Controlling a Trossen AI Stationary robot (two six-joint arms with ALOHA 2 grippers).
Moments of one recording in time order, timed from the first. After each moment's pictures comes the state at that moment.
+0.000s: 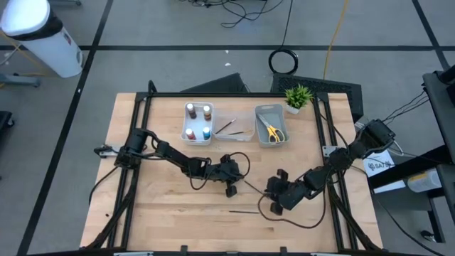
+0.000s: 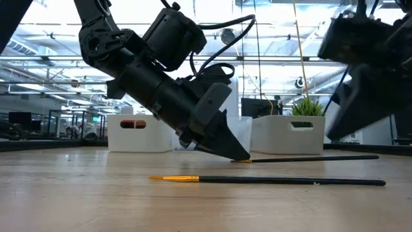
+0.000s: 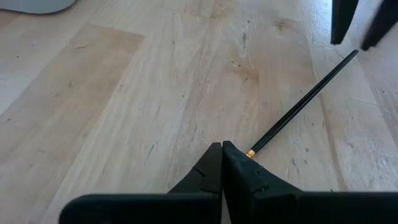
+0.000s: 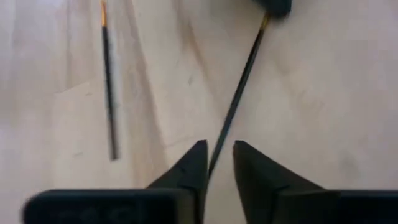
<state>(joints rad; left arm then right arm) -0.18 2.10 0.98 0.43 -0.13 -0.35 0.60 1.54 0.64 -0.01 0.40 0.81</state>
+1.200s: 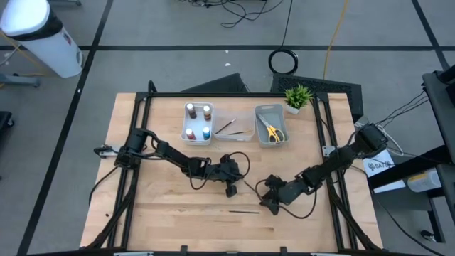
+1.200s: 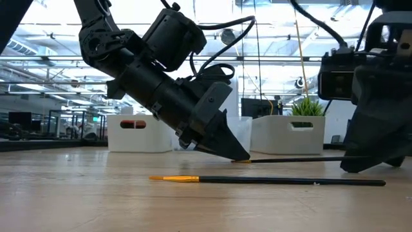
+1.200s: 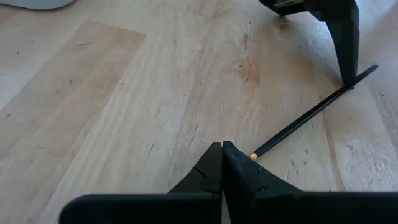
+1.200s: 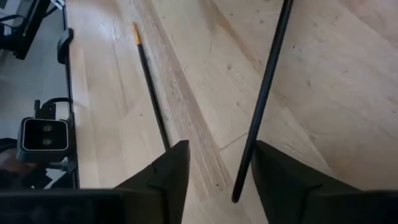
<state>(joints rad) -0.18 2.11 0.97 0.43 -0.13 -0.37 0.56 1.67 0.46 0.44 0.14 1.16</state>
